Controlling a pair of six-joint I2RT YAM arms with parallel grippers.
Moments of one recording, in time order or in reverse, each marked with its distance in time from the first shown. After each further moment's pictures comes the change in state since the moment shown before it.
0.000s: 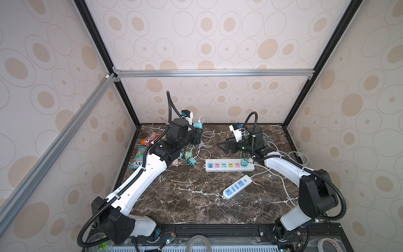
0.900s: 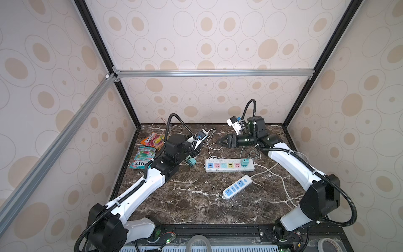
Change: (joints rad) left arm -0.011 -0.154 -0.430 0.505 0.139 0.898; right arm 0.044 -0.040 0.295 -0.497 -0.236 0.138
